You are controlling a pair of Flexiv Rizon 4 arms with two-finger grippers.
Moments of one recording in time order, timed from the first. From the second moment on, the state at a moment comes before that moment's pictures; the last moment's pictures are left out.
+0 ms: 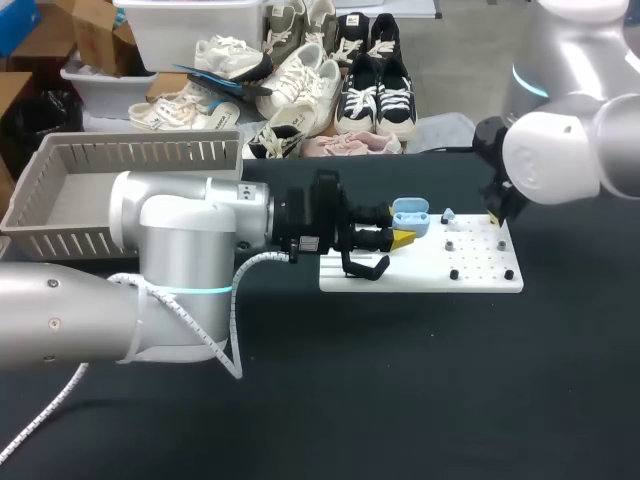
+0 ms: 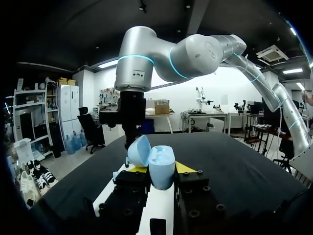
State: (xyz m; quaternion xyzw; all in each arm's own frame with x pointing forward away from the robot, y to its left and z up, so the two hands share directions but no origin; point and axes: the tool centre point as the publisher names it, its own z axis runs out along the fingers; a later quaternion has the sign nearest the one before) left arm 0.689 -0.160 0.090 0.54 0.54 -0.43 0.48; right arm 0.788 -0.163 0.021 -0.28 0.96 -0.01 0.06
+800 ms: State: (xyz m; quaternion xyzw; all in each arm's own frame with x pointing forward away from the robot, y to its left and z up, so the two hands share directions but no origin) left arm 0.689 -0.160 0.090 0.54 0.54 -0.43 0.48; right arm 0.789 -0.162 0.022 -0.28 0.96 -0.01 0.06
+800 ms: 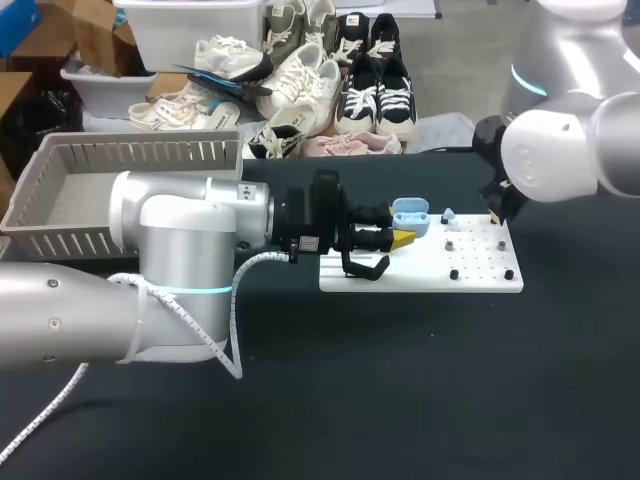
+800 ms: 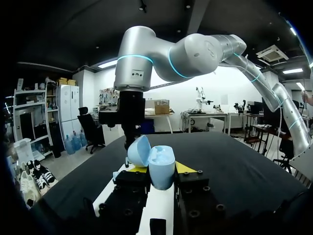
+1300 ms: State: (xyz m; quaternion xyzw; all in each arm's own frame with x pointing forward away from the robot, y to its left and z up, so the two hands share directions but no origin) left arm 0.689 -0.160 0.090 0.54 0.54 -0.43 0.48; right arm 0.788 -0.163 0.033 -0.28 0.96 -0.01 0.06
